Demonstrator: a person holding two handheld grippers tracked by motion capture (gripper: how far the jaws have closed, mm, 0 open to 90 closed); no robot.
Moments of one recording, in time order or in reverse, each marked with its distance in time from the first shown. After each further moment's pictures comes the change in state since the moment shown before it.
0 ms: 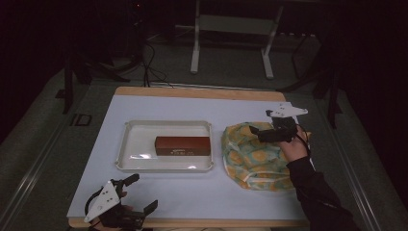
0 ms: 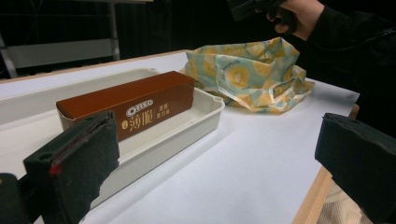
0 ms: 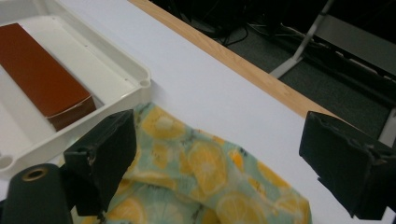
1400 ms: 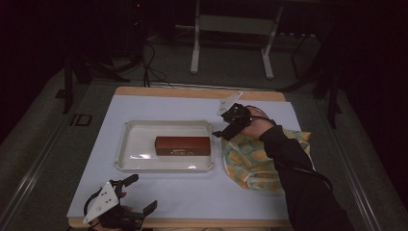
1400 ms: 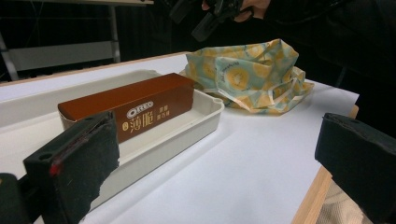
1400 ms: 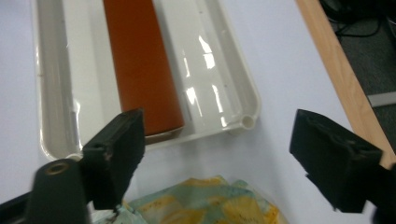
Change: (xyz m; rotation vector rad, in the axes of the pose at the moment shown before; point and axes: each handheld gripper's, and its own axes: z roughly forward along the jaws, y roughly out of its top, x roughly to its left) left arm -0.001 0.000 -0.002 -0.005 0.003 0.003; right arm 0.061 0.082 0.090 0.262 0.383 -0.438
